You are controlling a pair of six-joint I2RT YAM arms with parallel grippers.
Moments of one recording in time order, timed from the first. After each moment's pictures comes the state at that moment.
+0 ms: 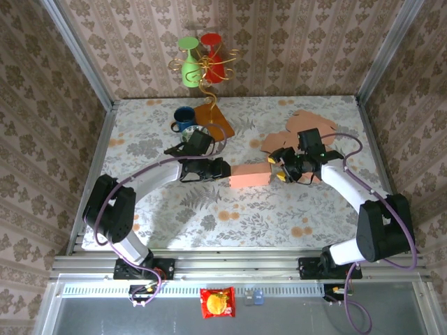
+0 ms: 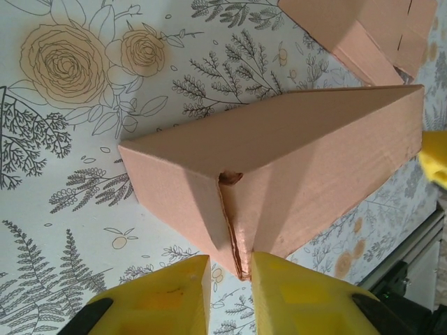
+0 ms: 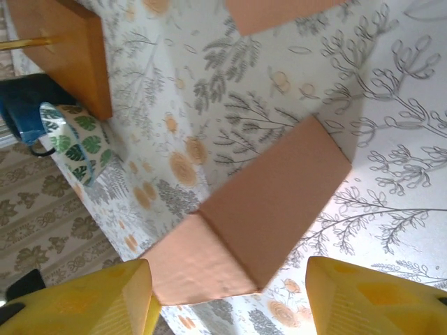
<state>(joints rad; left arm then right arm) -0.65 1.63 1.11 -0.45 0.45 -0.64 0.19 1.43 0.94 -0.46 -0.44 1.16</state>
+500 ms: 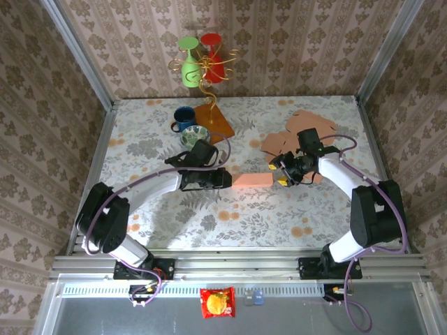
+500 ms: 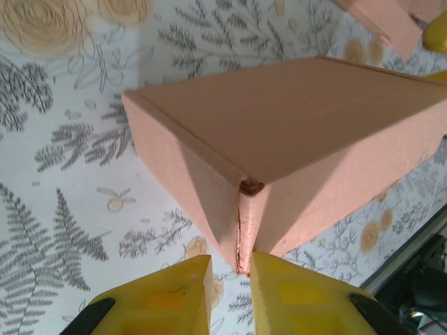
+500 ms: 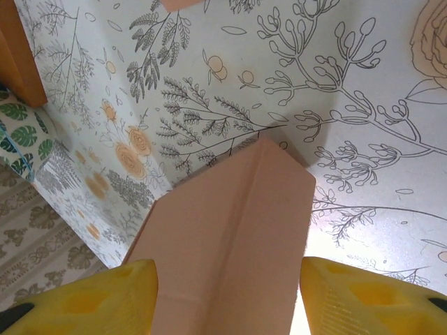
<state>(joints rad) -0.72 1.54 1.00 -0.43 0.38 -0.61 0.16 1.54 0.97 -0.57 -0.51 1.05</state>
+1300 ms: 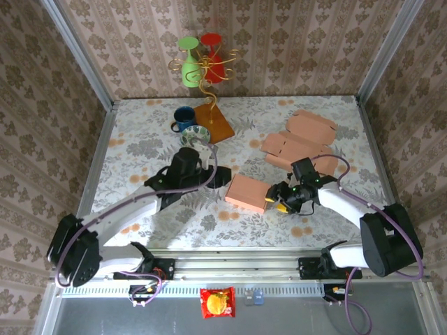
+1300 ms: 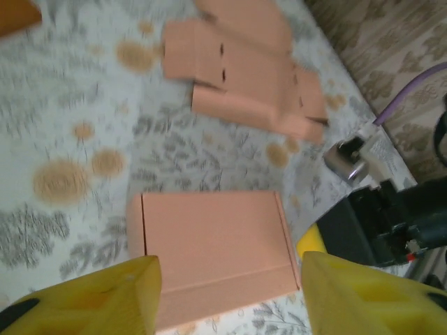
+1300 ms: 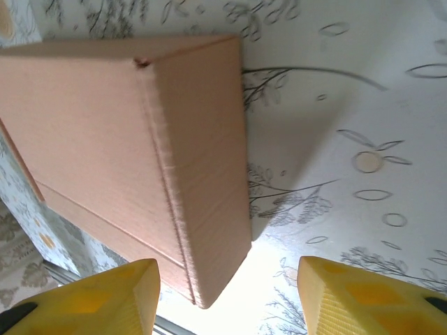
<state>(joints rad) -0.74 1.21 0.74 -0.02 0.24 -0.50 0.31 1.32 0.62 -0.44 -0.49 0.87</state>
